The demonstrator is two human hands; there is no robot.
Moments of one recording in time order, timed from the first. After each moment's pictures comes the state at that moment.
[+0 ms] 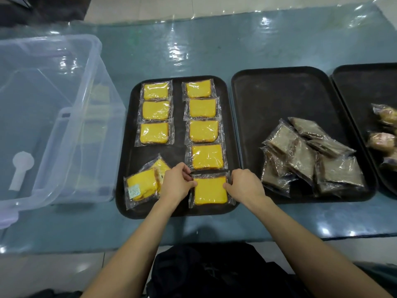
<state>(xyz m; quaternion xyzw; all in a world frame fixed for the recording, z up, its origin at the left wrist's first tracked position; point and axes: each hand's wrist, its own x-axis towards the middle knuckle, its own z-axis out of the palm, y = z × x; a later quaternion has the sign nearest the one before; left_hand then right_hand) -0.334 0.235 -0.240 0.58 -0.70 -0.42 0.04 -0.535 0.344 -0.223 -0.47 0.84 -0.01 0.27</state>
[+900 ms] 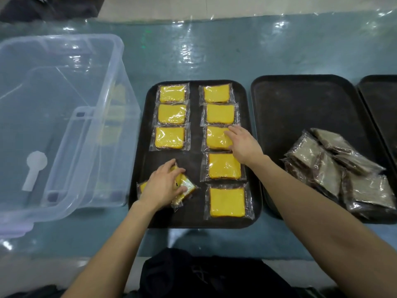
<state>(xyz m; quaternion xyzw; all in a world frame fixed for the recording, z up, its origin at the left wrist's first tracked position) -0.256 0.174 -0.240 0.46 -0.86 -0.20 -0.09 -0.587 0.195 -0.255 -0.65 0.75 -0.06 0.13</state>
